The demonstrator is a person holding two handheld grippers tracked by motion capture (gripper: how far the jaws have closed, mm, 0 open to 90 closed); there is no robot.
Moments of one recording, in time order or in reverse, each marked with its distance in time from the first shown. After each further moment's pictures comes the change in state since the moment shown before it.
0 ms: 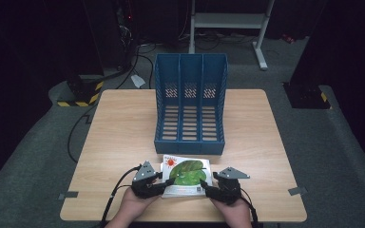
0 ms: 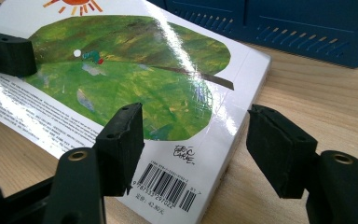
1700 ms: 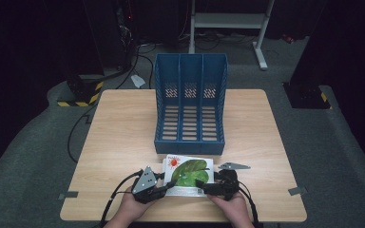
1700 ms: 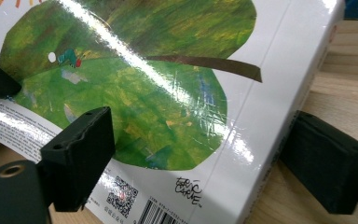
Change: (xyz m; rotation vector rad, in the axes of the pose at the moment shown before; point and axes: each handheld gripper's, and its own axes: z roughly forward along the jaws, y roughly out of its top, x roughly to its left) left arm -0.016 0.003 -0.008 -0.088 0.014 0.194; right arm -0.021 0.004 0.021 0.063 0.205 0.179
